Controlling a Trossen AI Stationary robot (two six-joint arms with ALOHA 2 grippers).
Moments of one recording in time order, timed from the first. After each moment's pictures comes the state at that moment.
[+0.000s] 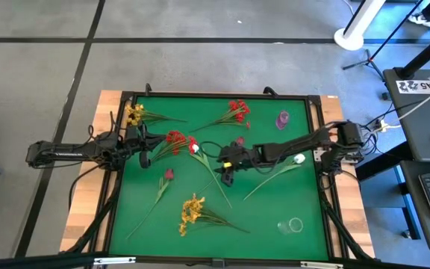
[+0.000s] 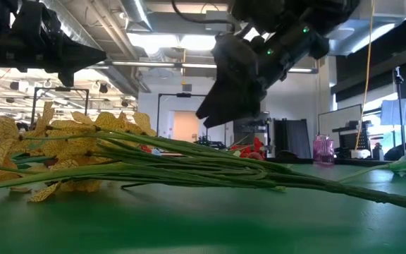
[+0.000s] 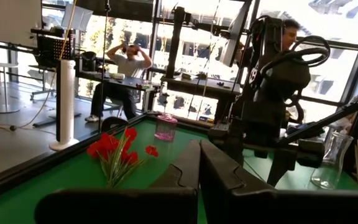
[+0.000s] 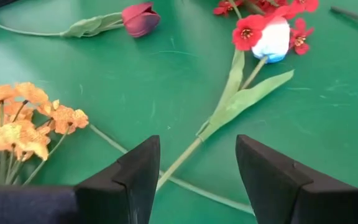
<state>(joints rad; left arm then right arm) 0.09 0.19 0.01 0.28 -0.23 -0.15 0.08 1.78 1.00 0.09 0.09 0.37</state>
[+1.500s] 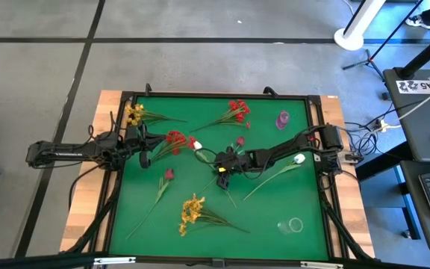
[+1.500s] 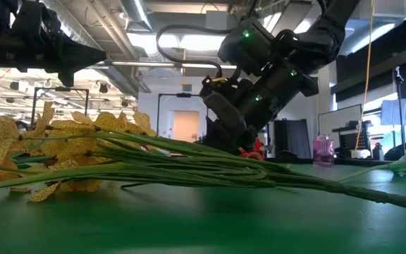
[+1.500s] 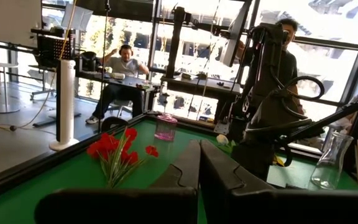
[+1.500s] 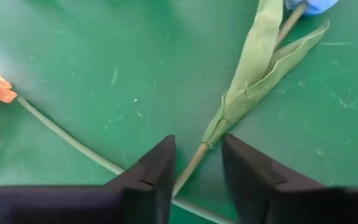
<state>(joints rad) 0.08 0.19 0.01 0.28 -0.23 -0.15 0.08 1.98 1.00 0.23 0.10 0.35</state>
